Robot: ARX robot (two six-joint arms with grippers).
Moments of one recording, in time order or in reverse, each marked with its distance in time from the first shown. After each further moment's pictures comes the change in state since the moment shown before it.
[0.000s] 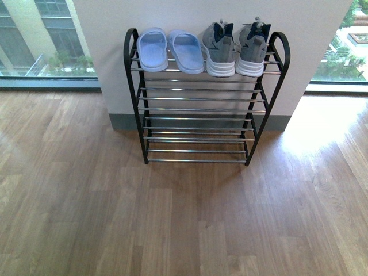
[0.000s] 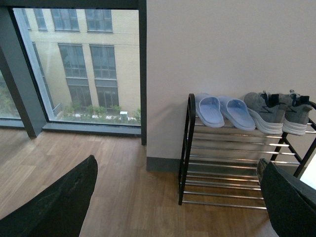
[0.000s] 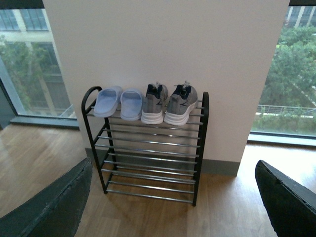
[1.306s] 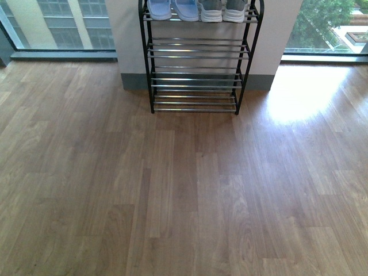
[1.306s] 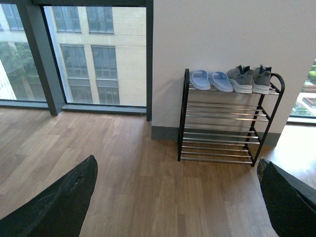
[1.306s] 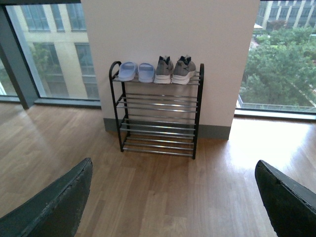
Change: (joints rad) left arm 0.000 0.000 0.000 0.000 0.000 0.000; right arm 0.000 -0.001 0.000 0.000 0.000 0.000
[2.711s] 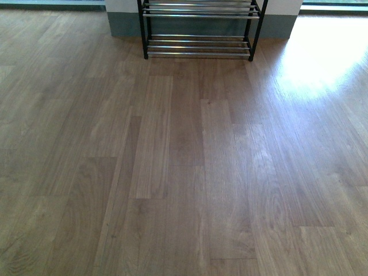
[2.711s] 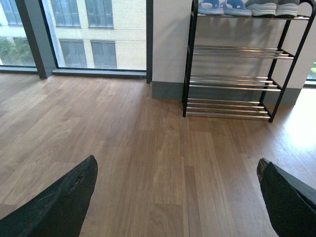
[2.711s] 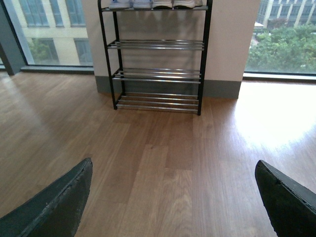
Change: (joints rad) left arm 0.000 0.000 0.000 0.000 0.000 0.002; right arm 0.000 0.000 0.000 -0.001 0.000 0.000
